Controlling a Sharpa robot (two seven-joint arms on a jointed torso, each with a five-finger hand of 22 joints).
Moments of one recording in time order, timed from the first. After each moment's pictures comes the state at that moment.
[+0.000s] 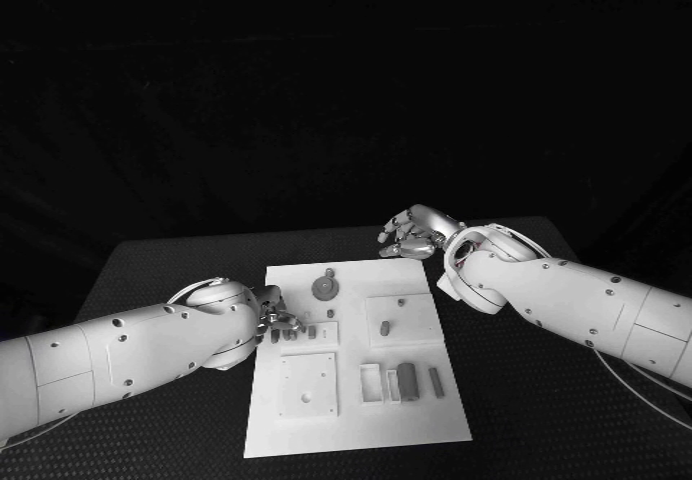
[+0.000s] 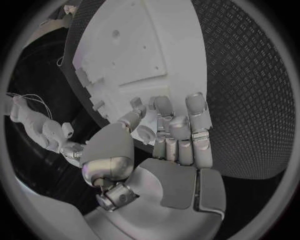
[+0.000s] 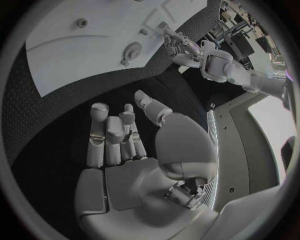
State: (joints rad) left arm 1.26 -0.65 -0.23 1.36 -1.17 -0.08 -0.58; left_hand 0.75 -0.12 0.56 -0.07 0.05 1.11 0.03 0.39 0.77 1.30 -0.08 0.67 0.71 1.25 -0.18 1.41 0.61 0.01 1.37 -0.26 0.50 1.31; right arm 1.16 -0.68 0.10 1.30 -1.24 -0.34 -0.10; right_hand 1.10 -0.10 0.59 -0.29 0.07 0.92 0.13 0.26 0.53 0.98 0.03 1.15 0.96 1.18 -0.08 1.42 0.92 0.23 1.13 -0.02 0.90 1.31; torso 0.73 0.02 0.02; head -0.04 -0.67
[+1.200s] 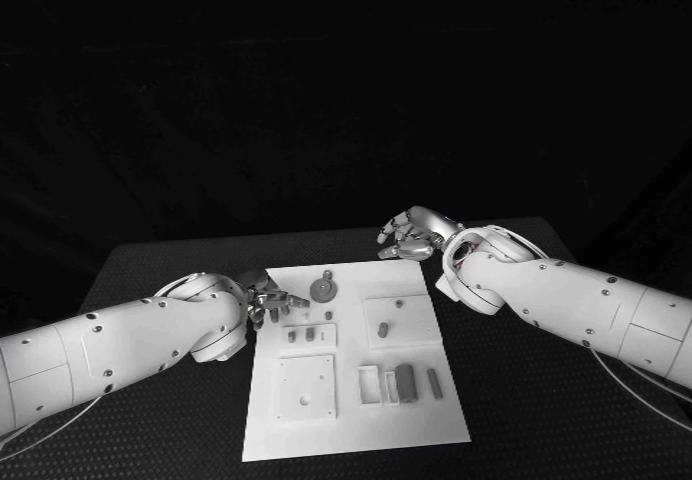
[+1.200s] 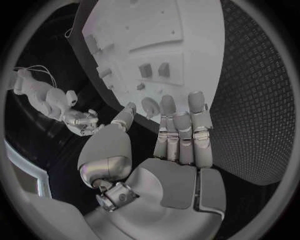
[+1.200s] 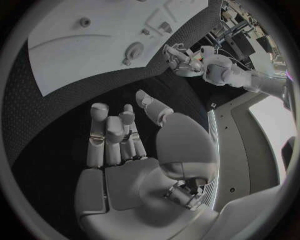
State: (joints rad) left arm 1.27 -0.69 -0.18 1.37 -1.03 -0.27 -0.48; left_hand 0.70 -0.12 0.37 -0.14 0.05 0.99 0.07 0.36 0.75 1.18 -0.03 0.63 0.70 1.15 -0.14 1.34 0.59 0.02 1.25 -0.24 0.44 1.31; right arm 1.16 -0.68 0.10 1.30 -1.24 -0.34 -0.10; right_hand 1.09 -0.11 0.59 -0.28 0.07 0.91 0.14 0.25 0.53 0.98 0.03 1.15 0.96 1.18 -0.08 1.42 0.92 0.23 1.13 -0.02 0.90 1.31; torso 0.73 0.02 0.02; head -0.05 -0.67
